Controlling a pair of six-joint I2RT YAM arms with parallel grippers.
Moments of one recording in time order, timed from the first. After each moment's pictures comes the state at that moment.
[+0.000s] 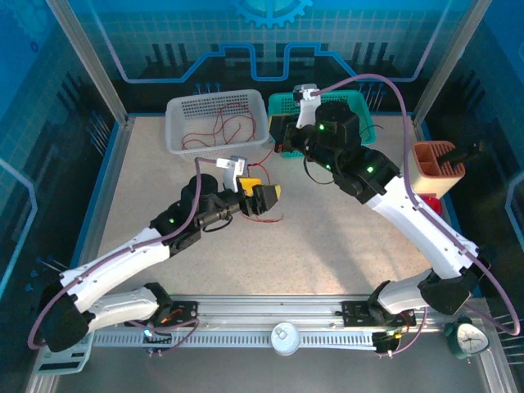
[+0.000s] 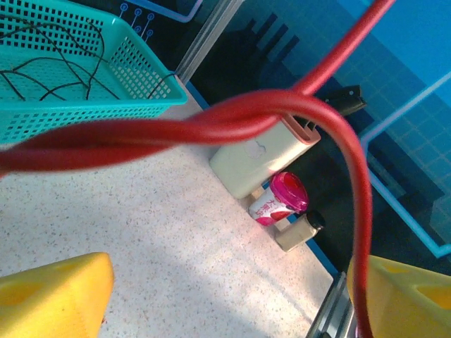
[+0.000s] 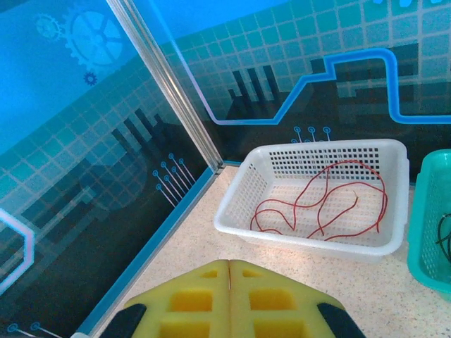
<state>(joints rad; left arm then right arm) -0.74 1.09 0.82 0.10 0.14 -0.64 0.74 1.39 1.64 -0.44 0.07 0.43</state>
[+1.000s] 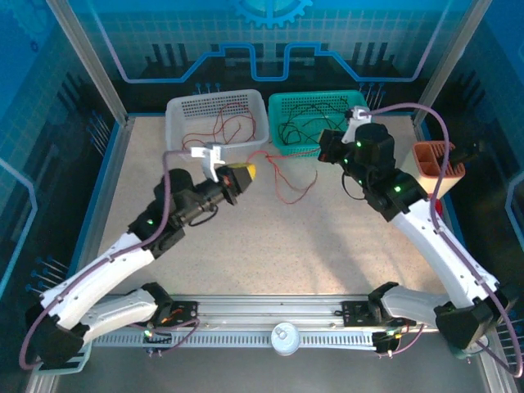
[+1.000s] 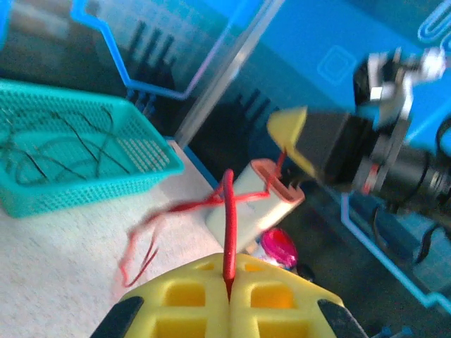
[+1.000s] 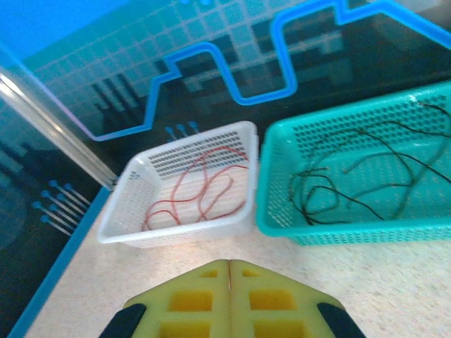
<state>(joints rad) -0.62 0.96 0.92 0.02 0.16 -0.61 0.47 1.12 1.24 -0.41 0.14 0.48</state>
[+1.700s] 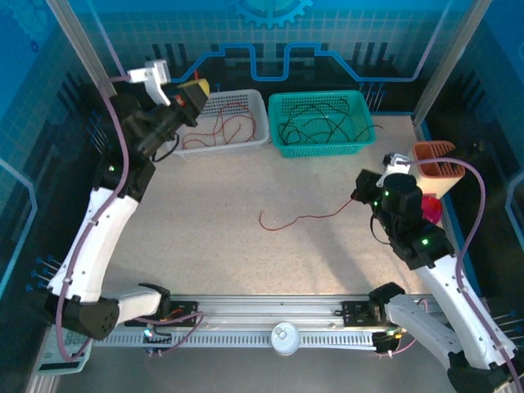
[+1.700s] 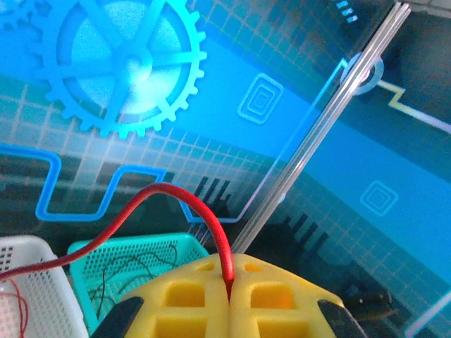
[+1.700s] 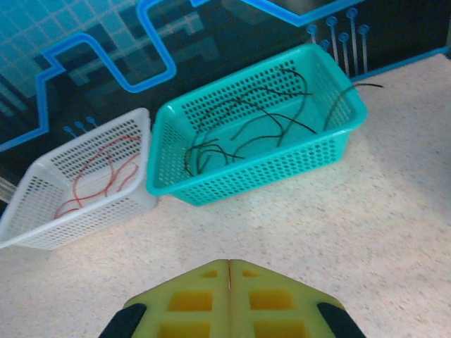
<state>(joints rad) -0.22 1.25 1.52 -0.12 0.34 -0.56 0.39 0.73 0.90 -0.55 0.29 0.53</state>
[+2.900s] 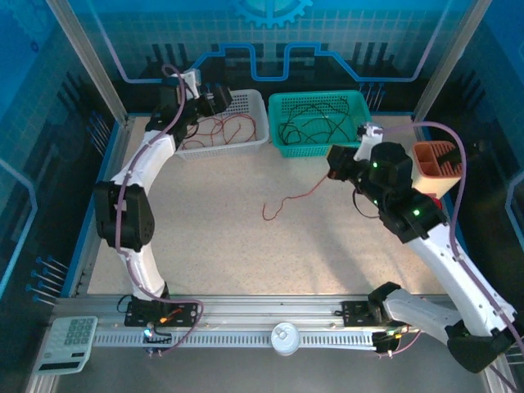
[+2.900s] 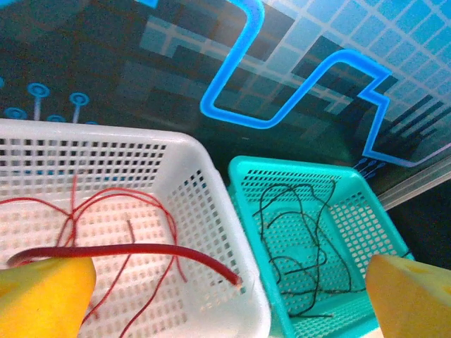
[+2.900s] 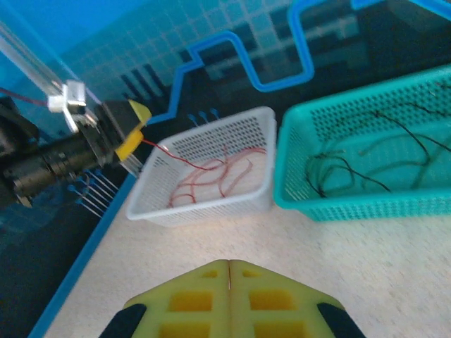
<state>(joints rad) -0.08 1.84 1.64 -0.12 0.31 -0.45 0.51 1.00 1.21 -0.46 0.08 0.50</state>
